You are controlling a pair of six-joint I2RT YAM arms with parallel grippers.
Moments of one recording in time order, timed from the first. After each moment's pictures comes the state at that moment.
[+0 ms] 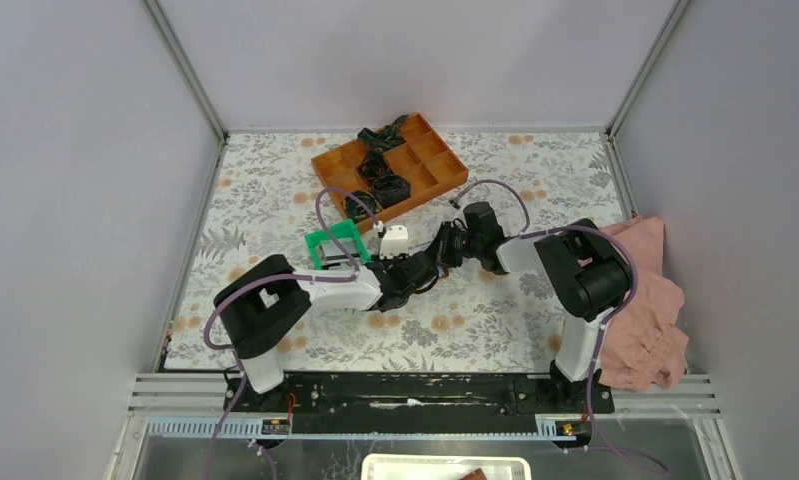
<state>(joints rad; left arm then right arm) -0.96 1.78 0.91 -0.26 -0.69 -0.88 0.49 1.88 0.82 0.37 -0.53 0.77</state>
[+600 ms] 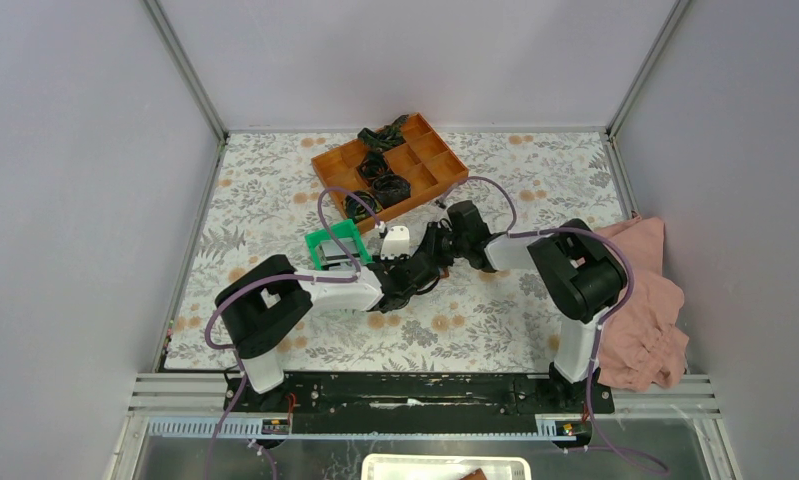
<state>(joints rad) -0.97 1.78 0.91 -0.26 -0.71 -0.86 0.56 1.90 0.89 0.28 -0.45 0.72</state>
